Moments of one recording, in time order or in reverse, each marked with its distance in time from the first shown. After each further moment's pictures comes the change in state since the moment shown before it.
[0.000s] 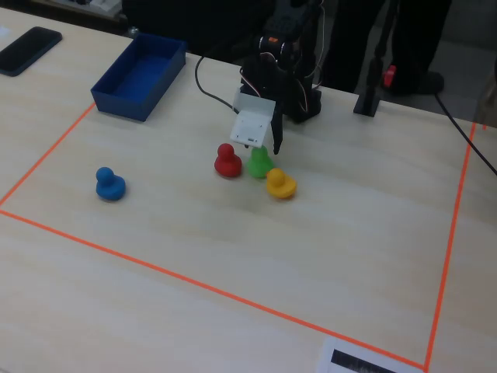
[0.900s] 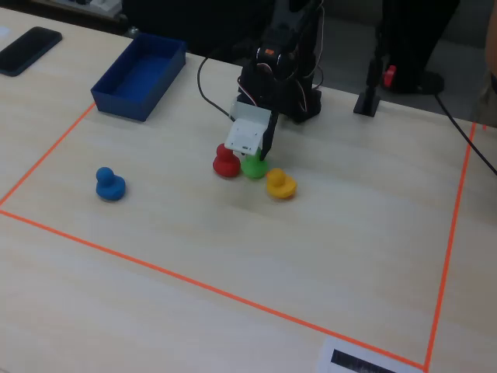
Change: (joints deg) arm 2.0 -2.8 6.2 -9.7 0.0
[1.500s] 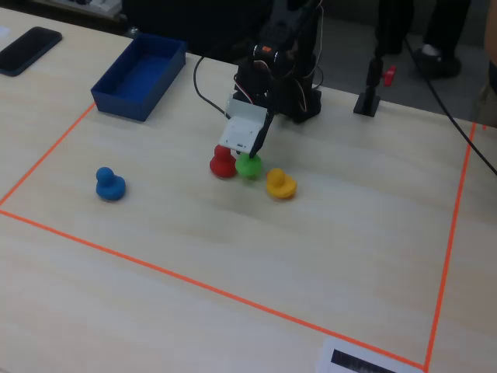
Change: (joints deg) arm 0.7 -3.2 -7.1 2.0 0.1
